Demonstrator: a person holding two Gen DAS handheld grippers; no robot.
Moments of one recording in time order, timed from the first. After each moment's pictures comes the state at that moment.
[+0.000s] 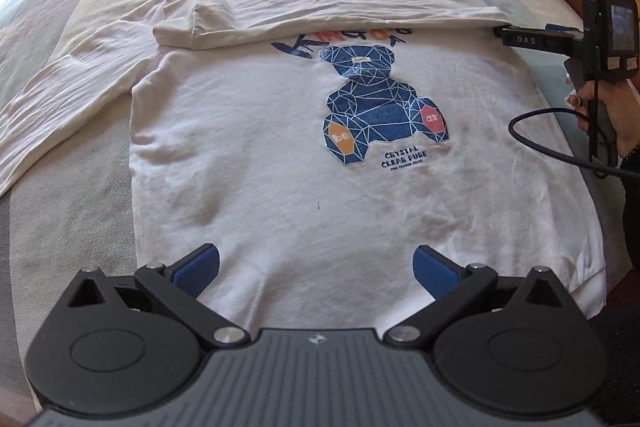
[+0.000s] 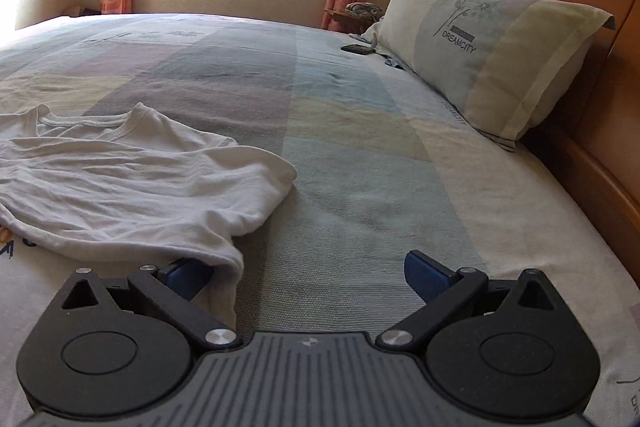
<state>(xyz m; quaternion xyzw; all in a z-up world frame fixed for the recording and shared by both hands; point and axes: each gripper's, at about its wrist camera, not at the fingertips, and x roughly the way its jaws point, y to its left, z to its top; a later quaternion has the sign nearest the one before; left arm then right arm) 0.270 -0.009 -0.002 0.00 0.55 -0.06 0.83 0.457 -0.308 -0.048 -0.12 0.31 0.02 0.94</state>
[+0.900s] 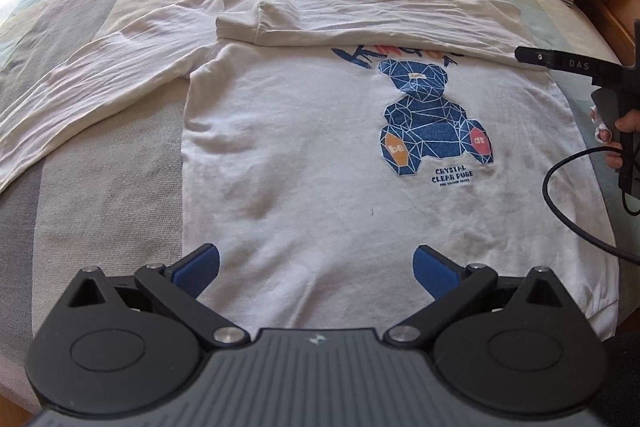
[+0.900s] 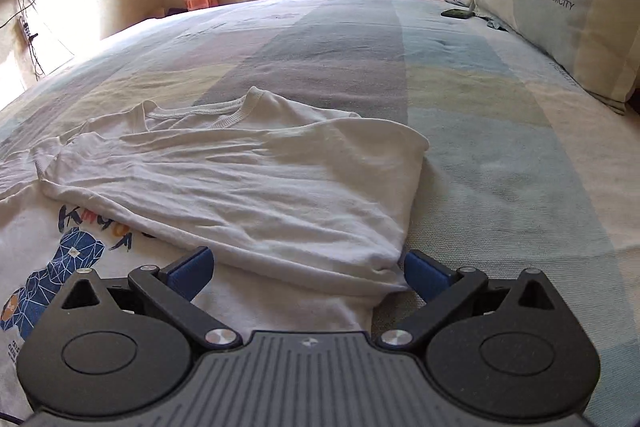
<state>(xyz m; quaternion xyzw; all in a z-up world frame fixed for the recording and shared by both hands) 0.268 0.018 0.001 -0.03 0.54 0.00 0.84 0.458 -0.295 -0.036 0.00 0.36 0.21 0.91</state>
